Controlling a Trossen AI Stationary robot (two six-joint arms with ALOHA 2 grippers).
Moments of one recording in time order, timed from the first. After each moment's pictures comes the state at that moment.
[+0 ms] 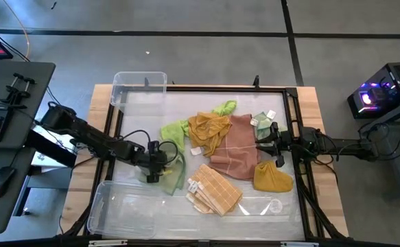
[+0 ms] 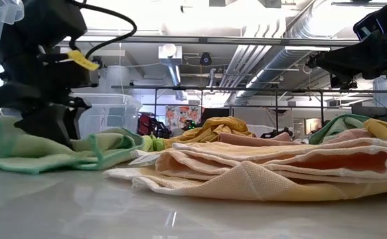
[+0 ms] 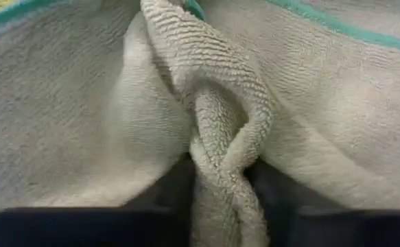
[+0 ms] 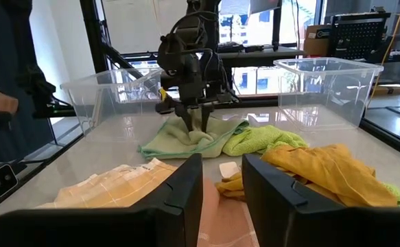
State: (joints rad) left arm -0.31 1.40 0.48 -0.25 -0.25 -0.28; right arm -0.04 0.04 0.01 0.01 -0.08 0.04
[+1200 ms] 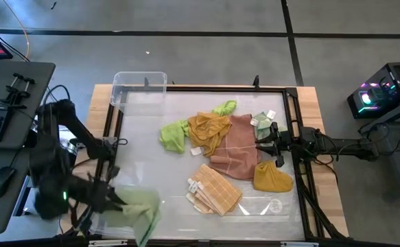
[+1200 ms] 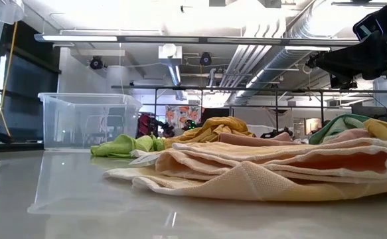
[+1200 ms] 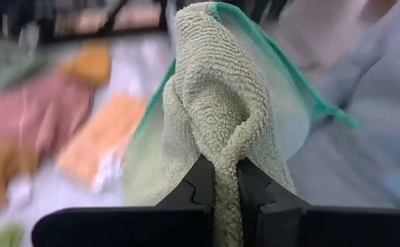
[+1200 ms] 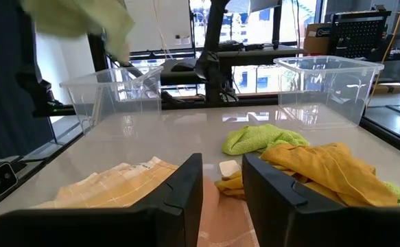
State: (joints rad) left arm -1.14 1.32 1.55 -1.02 -0.65 -0.64; right arm -0.04 0.05 0.01 0.01 -0.08 0.04
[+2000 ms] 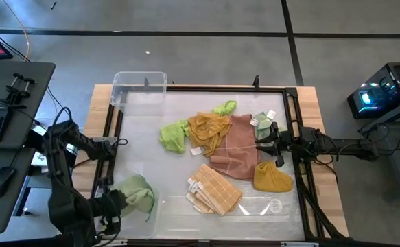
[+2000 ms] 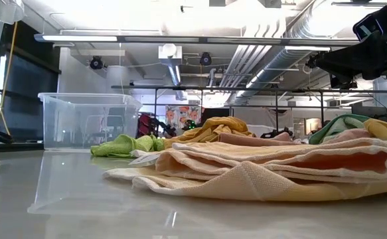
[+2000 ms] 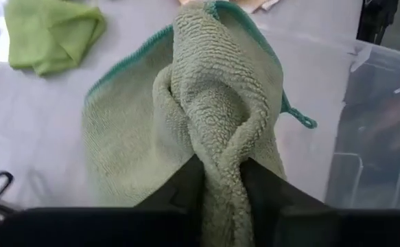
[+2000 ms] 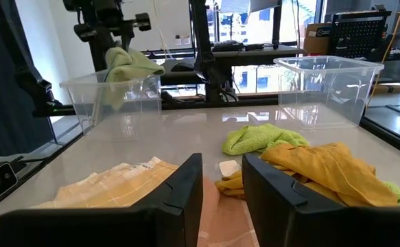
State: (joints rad) left arm -1.19 1.63 1.55 -1.51 -0.53 -1.45; right arm -0.04 0.05 0.01 0.01 -0.08 0.04
